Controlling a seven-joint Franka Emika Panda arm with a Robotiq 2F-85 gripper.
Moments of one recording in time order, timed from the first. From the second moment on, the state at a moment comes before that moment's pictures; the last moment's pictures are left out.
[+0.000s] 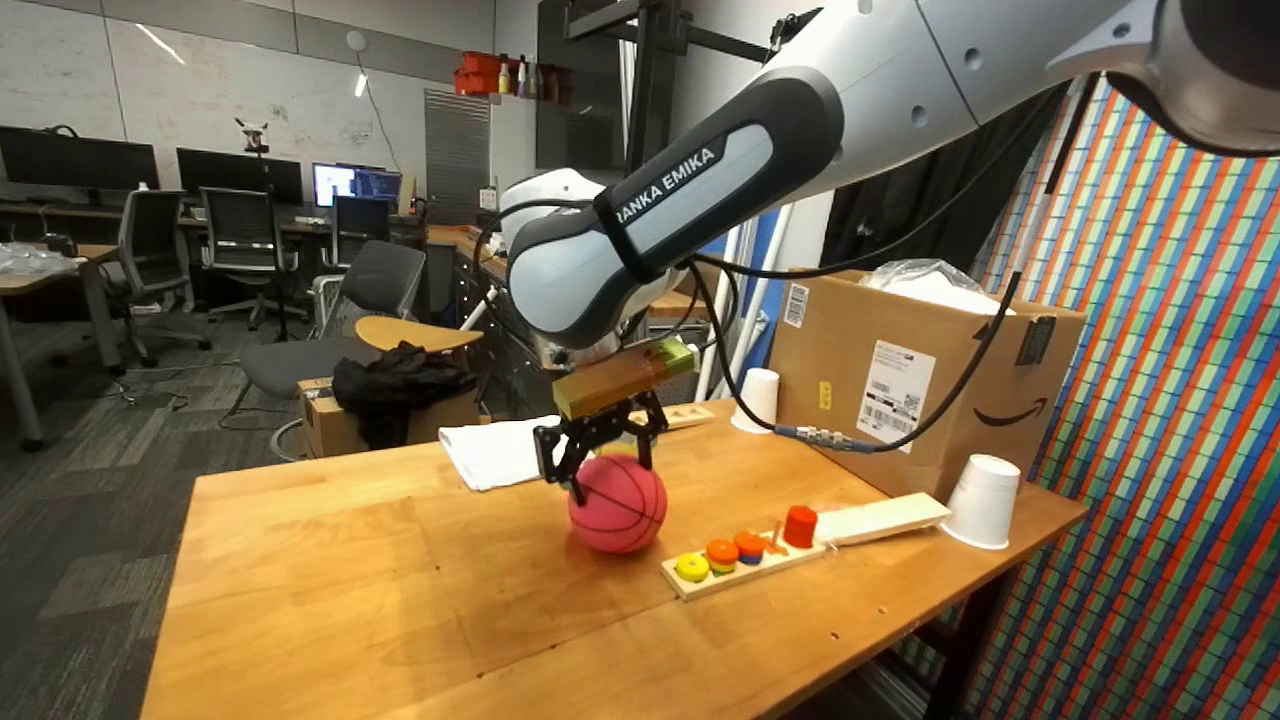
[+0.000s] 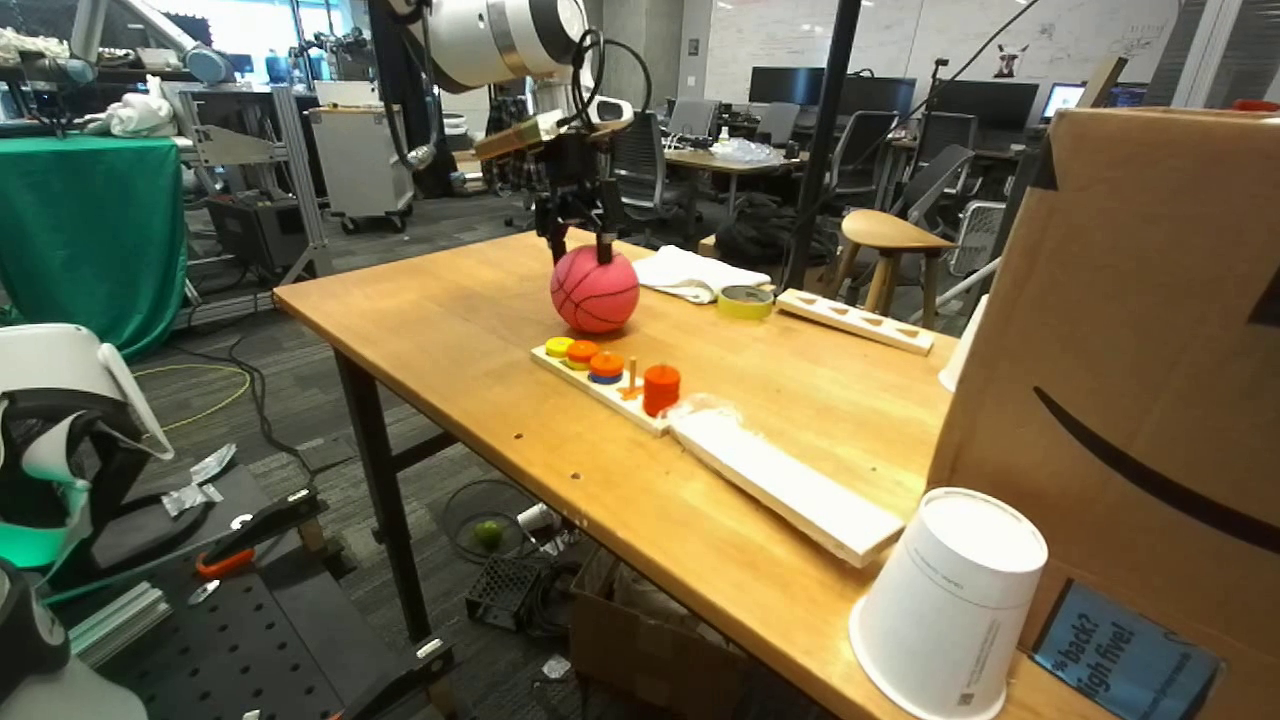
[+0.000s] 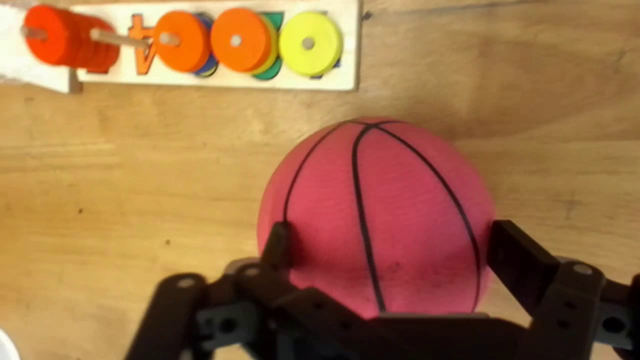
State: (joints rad) arm 0.26 0.43 0.07 -1.75 -0.34 1.98 0.51
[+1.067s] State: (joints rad) arm 0.16 -0.08 -0.01 -2.31 -0.95 1.95 0.66
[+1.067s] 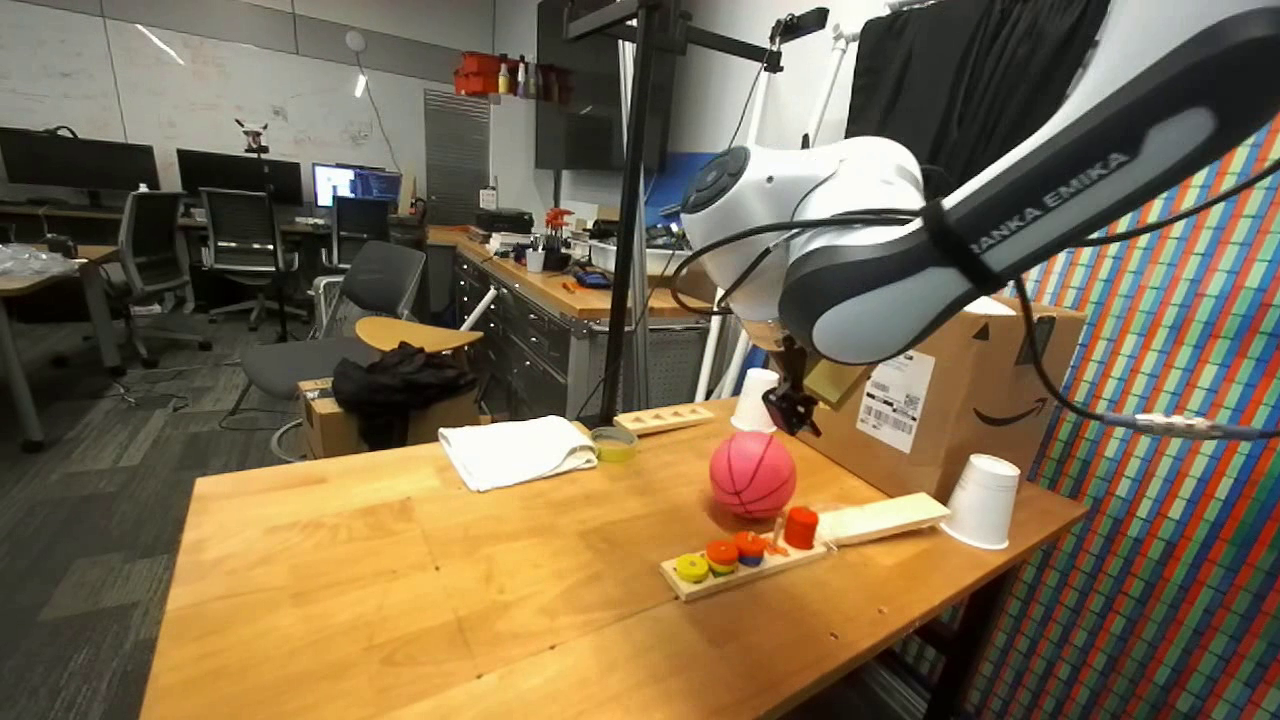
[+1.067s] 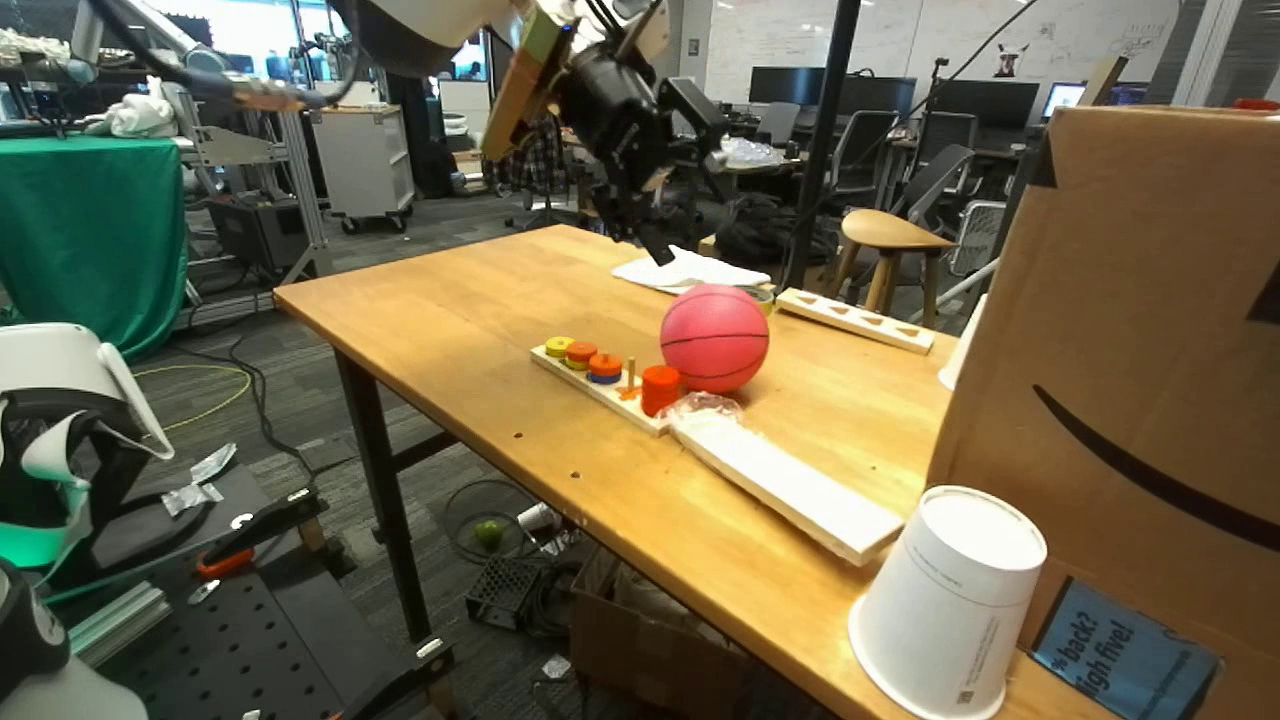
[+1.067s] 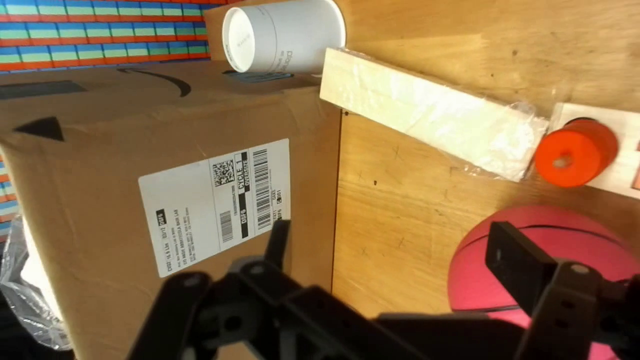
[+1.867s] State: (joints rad) arm 0.25 -0.64 0.17 -2.70 -0.53 2.19 0.57
